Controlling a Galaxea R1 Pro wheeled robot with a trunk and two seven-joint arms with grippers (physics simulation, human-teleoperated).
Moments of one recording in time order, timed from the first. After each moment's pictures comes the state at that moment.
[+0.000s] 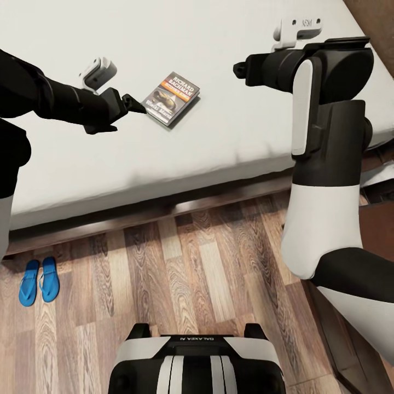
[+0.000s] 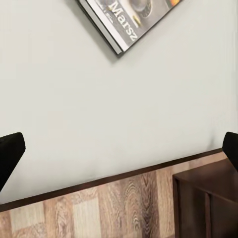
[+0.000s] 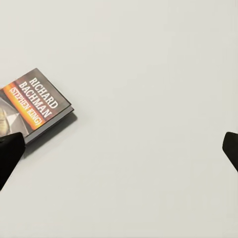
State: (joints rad) left arm -1.57 0.38 -0.48 -1.61 2.09 0.79 1.29; right arm -1.54 0.17 0.04 -1.44 0.15 1.04 0.14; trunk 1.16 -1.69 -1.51
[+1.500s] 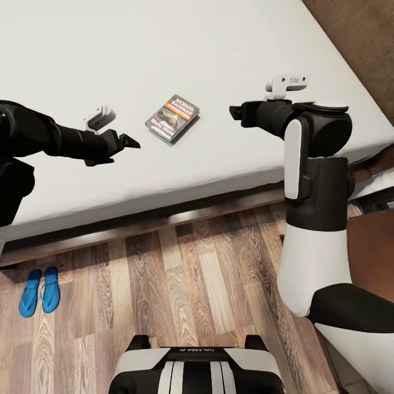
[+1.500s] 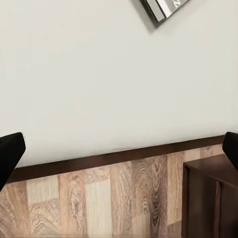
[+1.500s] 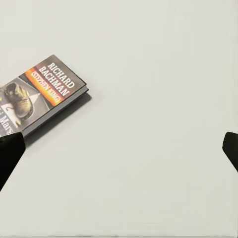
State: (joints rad) left arm -1.41 0.47 -0.48 -1.61 2.08 0.80 1.22; right arm -1.31 0.17 0.05 -1.60 0.12 1.04 0.13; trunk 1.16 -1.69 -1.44
